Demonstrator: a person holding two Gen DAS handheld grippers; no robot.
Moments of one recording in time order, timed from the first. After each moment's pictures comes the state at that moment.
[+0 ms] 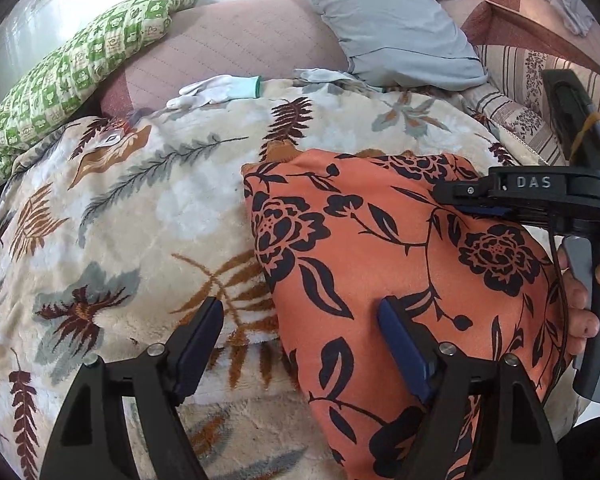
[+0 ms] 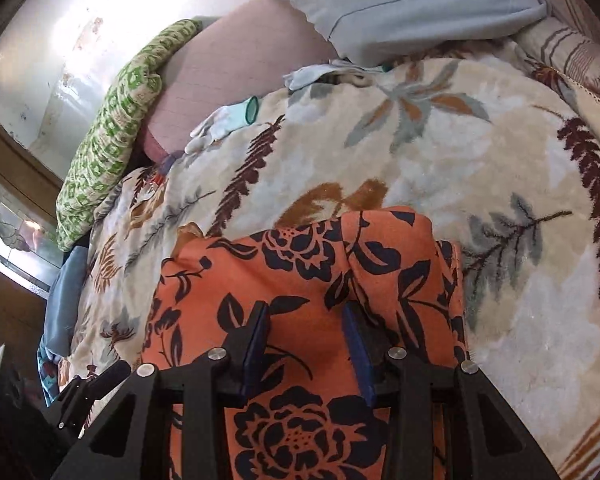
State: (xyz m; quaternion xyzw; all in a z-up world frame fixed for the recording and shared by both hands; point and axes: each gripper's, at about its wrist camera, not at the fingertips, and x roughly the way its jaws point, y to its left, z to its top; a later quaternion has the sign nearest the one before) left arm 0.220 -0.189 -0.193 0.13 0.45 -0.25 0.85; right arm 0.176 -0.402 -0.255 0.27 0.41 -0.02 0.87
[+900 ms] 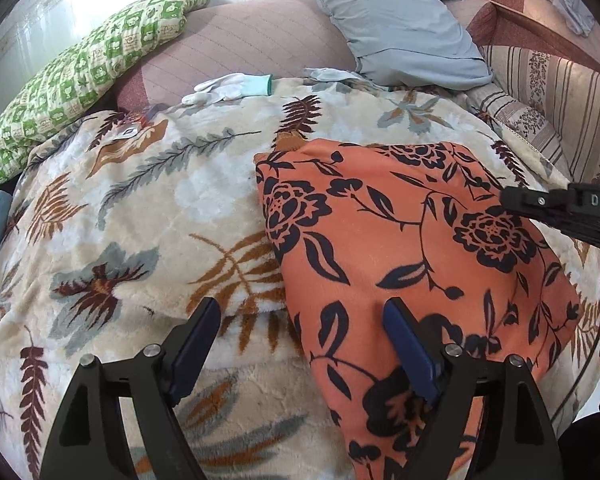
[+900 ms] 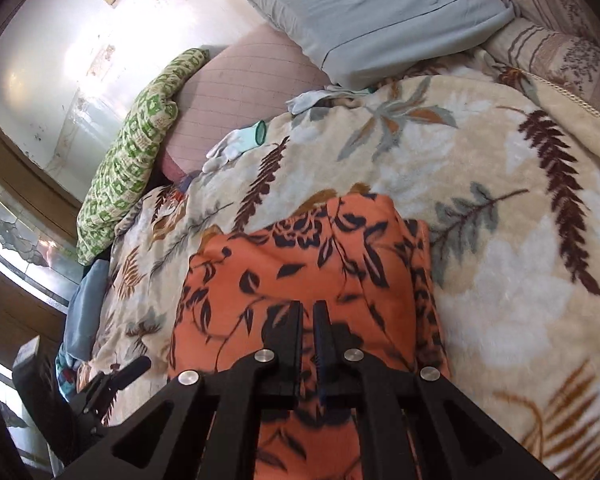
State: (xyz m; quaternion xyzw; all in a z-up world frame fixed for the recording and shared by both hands) left arm 0.196 -0.177 -0.183 0.12 0.46 -0.23 0.85; right arm 0.114 -0.401 -0.228 0.30 0.38 -0.03 0.88
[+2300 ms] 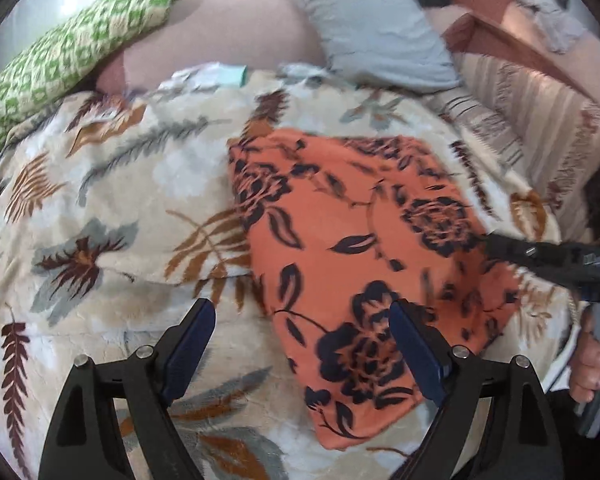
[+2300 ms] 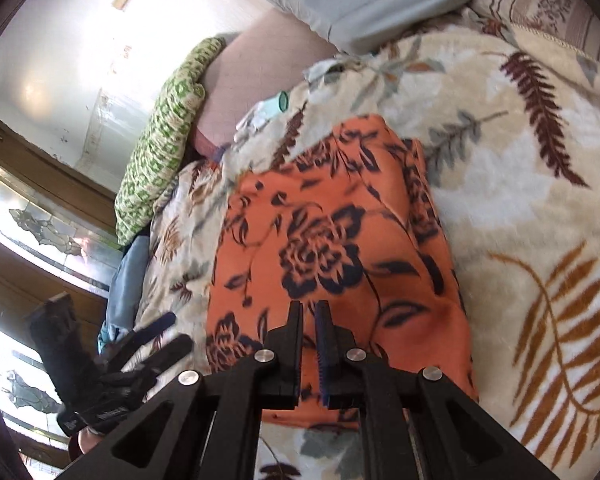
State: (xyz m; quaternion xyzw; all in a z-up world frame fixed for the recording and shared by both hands) left arm 0.185 -0.165 -0.174 0.09 0.50 -0.27 0.82; right arm 0.049 -0.392 -0.232 0.35 0.38 0.04 0.85
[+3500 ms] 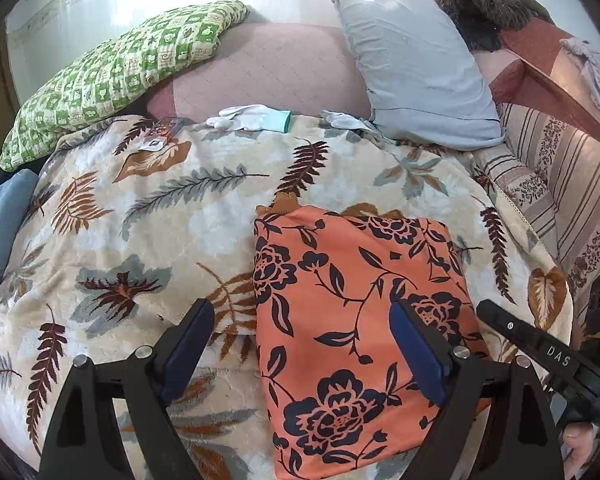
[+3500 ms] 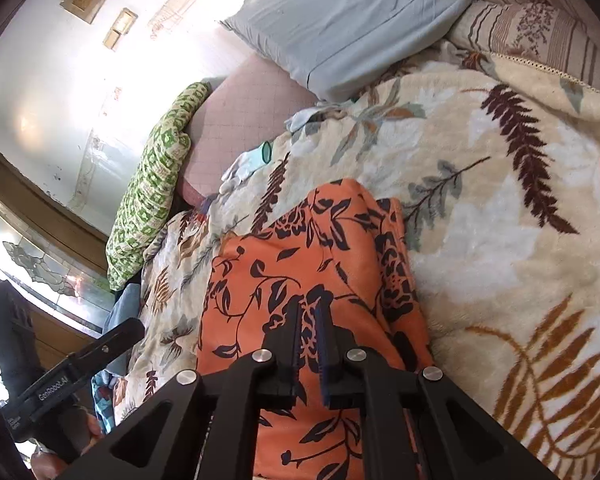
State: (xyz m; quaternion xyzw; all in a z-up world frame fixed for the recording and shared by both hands) left arm 0.193 -0.201 -0.110 0.05 0.46 -0.18 0.87; right arm 0.059 -0.421 -0.221 0.37 0.32 -0.01 0.87
